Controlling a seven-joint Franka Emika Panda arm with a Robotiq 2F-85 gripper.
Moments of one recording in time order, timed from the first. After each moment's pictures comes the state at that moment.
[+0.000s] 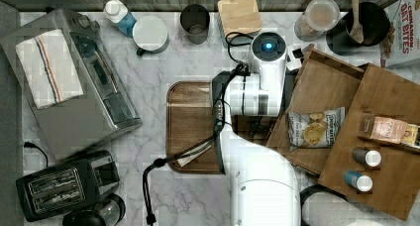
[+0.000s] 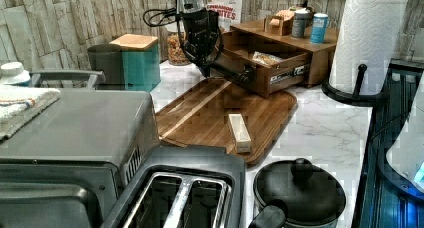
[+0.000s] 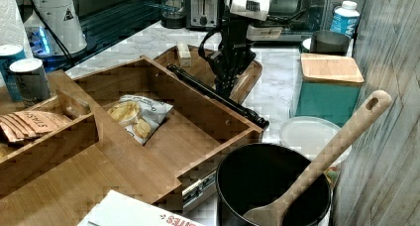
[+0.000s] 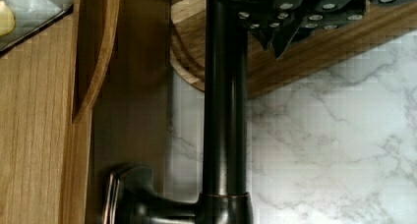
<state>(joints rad) -0.09 0.50 -0.07 -1.83 -0.15 0.66 -0.43</state>
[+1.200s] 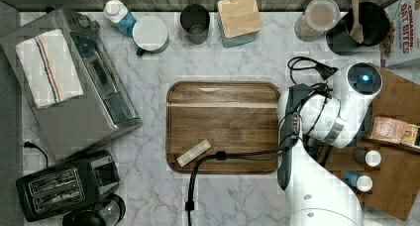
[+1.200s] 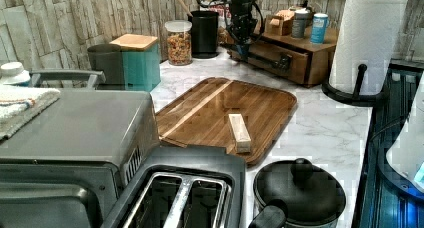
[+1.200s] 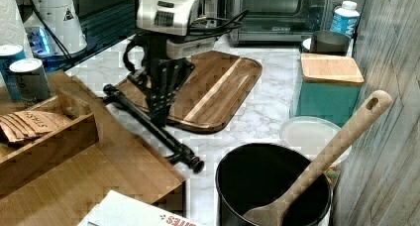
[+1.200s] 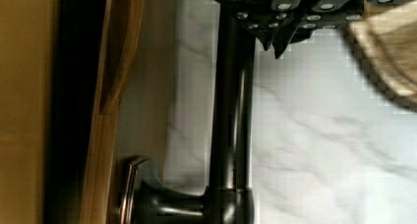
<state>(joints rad) -0.31 0.43 -0.16 -1.90 -0.05 0.67 -0.83</state>
